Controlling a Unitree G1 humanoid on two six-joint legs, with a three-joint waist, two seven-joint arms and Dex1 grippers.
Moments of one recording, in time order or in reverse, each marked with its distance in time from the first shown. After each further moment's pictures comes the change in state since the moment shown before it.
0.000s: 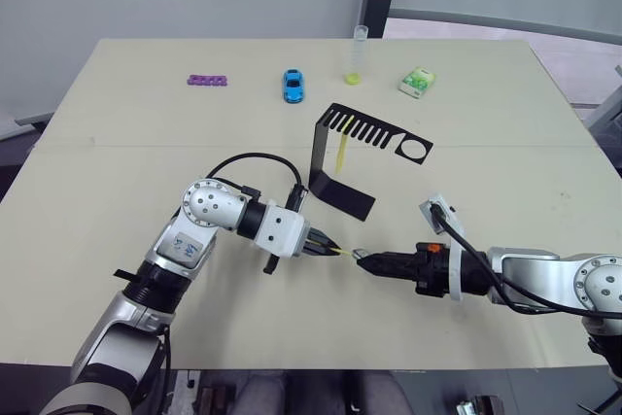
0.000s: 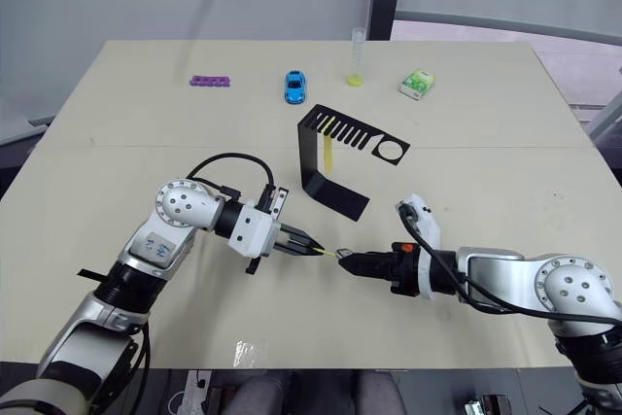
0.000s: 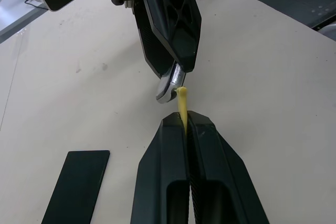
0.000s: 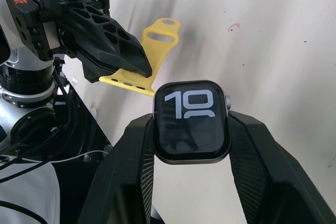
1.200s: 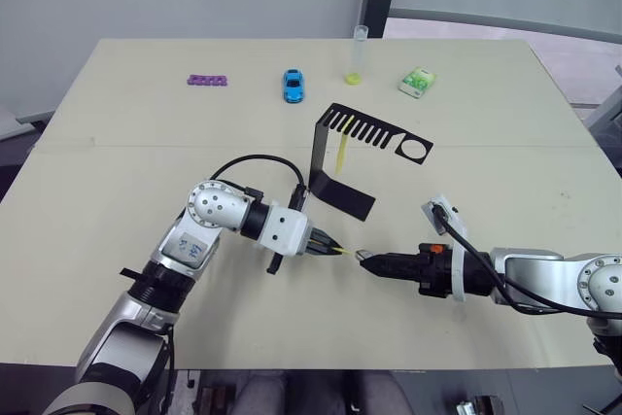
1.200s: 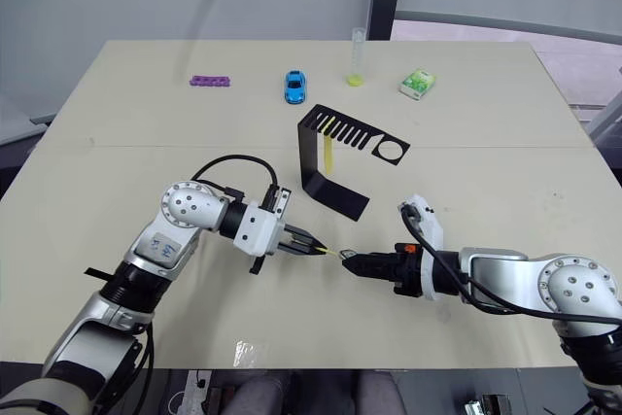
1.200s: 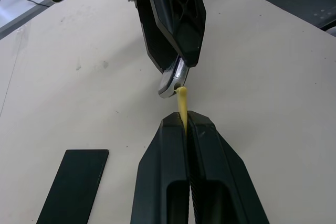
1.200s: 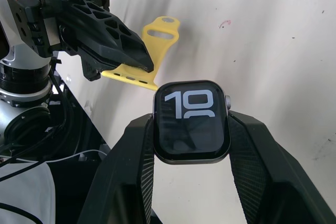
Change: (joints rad) left arm -0.003 -0.022 -0.006 0.031 0.010 -0.003 0.013; right arm 0.006 -0.023 0.000 -0.001 0.000 -0.001 0.000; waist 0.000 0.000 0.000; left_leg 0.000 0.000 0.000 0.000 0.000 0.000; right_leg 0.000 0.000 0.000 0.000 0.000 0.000
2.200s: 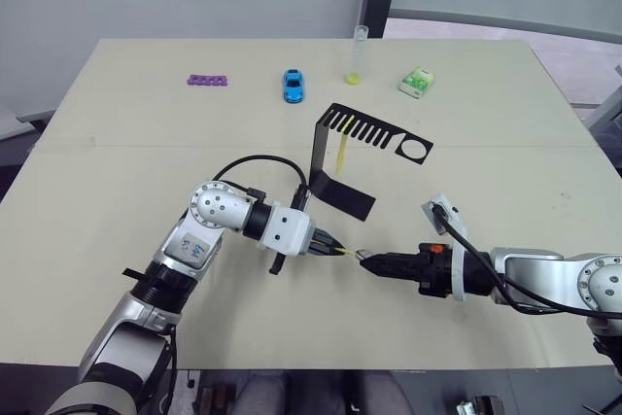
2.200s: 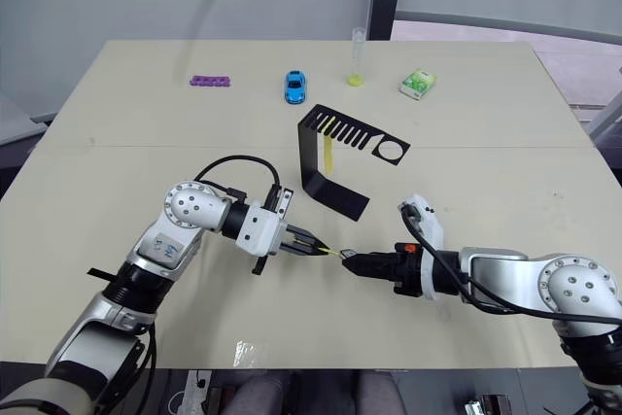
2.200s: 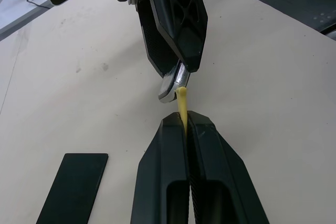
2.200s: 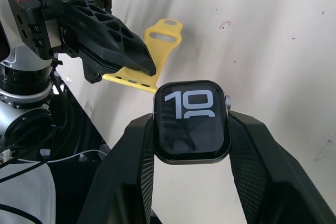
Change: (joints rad) left arm 0.000 -0.011 -0.003 0.000 0.002 0.007 0.003; right arm -0.001 0.000 0.000 0.000 0.000 -0.001 0.000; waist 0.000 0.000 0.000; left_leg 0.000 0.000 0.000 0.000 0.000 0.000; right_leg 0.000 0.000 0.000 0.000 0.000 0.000
